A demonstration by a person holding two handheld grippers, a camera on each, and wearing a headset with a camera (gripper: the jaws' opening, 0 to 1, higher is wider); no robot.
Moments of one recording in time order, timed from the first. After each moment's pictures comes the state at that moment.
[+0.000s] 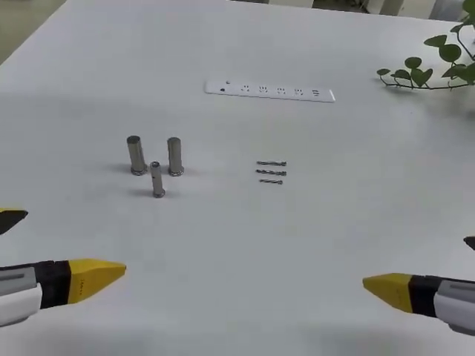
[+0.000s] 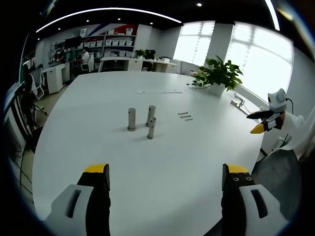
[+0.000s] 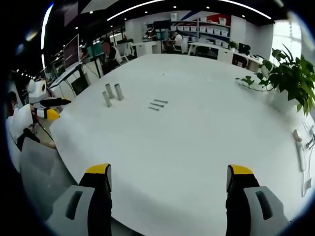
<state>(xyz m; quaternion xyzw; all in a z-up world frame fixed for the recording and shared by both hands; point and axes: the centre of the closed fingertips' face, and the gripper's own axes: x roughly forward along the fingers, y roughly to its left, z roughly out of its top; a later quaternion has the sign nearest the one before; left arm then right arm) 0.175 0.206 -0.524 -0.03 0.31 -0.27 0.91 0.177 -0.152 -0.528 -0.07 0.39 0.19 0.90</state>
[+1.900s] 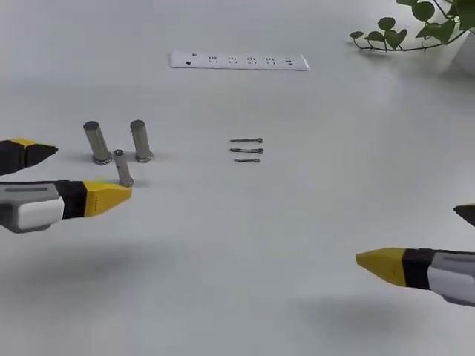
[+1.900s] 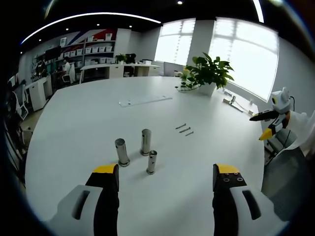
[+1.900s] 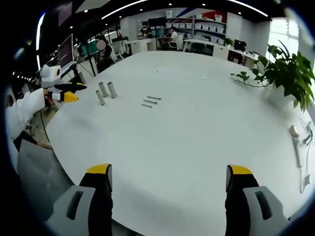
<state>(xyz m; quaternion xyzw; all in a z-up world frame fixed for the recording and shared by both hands) 0.271 0.169 -0.526 0.01 0.28 -0.34 0.90 0.179 -0.165 -0.534 -0.07 0.41 0.17 0.89</state>
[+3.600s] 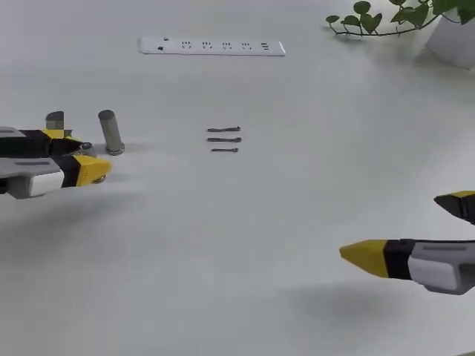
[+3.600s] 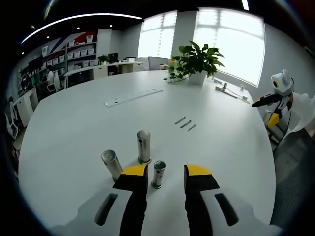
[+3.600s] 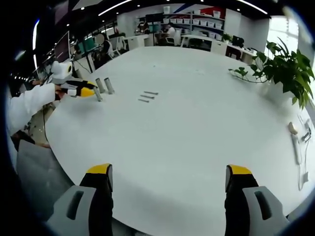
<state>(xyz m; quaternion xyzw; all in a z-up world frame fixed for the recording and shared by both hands) 0.303 0.140 -0.558 0.06 0.28 -0.40 0.87 0.177 -0.169 -0.540 -0.08 0.42 0.16 0.89</state>
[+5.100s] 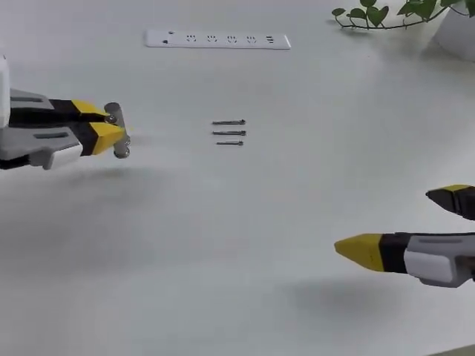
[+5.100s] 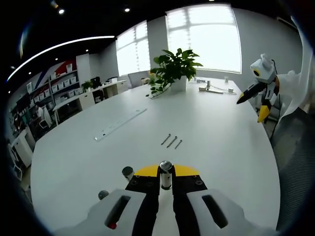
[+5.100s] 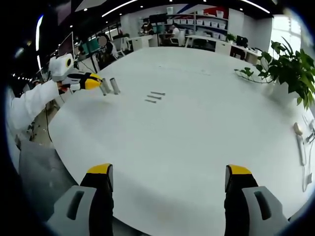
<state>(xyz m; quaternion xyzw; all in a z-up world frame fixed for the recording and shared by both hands) 0.290 0.100 -0.512 0.14 0.18 -0.47 0.85 0.176 -0.156 -0.543 -0.07 0.42 0.19 0.88</state>
